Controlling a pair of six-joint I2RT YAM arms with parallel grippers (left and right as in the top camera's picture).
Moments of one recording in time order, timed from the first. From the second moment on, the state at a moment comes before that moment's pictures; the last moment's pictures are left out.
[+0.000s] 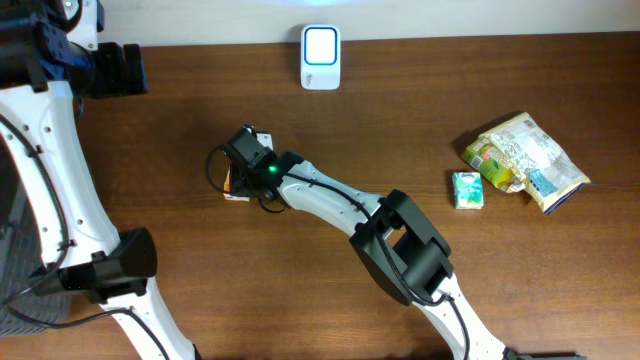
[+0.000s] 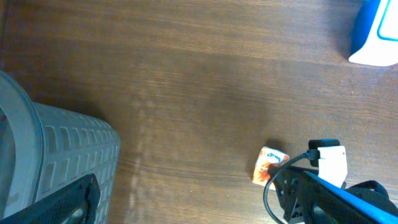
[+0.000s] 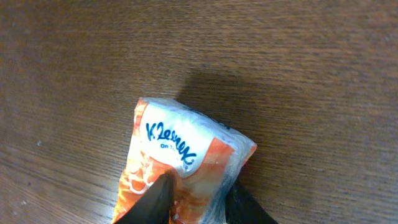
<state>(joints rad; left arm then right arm) 0.18 2.12 2.77 -1.69 0.02 0.07 0.81 2.40 1.86 -0.47 -0.04 0.78</state>
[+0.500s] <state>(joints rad) 0.18 2.12 2.77 -1.69 0.02 0.07 0.19 2.14 1.85 -1.05 -1.25 -0.17</state>
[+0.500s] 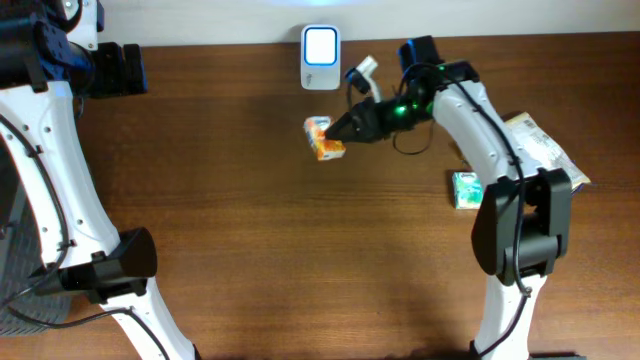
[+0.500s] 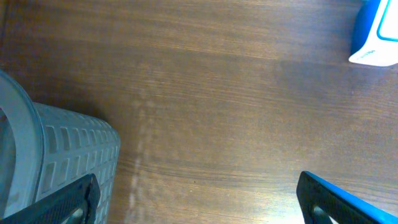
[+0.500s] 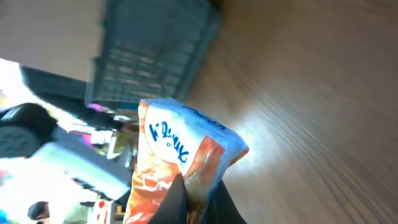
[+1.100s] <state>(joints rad) 0.18 2.12 2.77 -1.69 0.02 0.07 -0.11 2.14 1.93 -1.02 -1.45 0.00</state>
